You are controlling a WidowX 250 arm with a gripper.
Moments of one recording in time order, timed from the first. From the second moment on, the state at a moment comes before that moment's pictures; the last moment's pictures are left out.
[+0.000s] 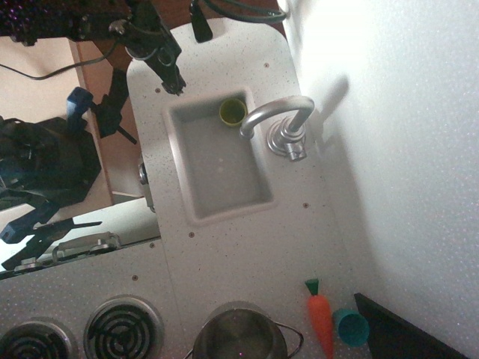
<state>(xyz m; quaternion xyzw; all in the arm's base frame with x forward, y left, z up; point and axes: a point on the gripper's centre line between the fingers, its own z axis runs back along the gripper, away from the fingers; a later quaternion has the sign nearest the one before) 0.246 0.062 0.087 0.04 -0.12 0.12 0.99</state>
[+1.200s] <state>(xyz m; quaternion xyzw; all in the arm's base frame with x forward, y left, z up) 0.335 0.005 0.101 -0.03 -0.13 0.05 0.99</state>
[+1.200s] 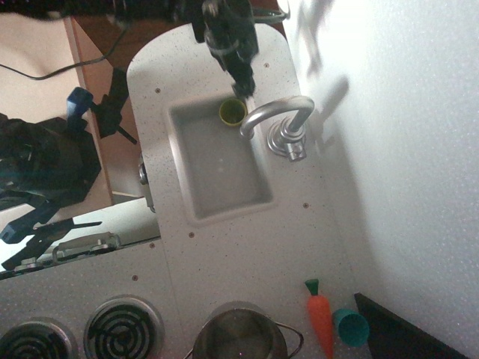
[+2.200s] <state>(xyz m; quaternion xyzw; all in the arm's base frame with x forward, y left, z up) 0.328 -0.055 0.103 -0.02 -0.17 0.02 0.98</state>
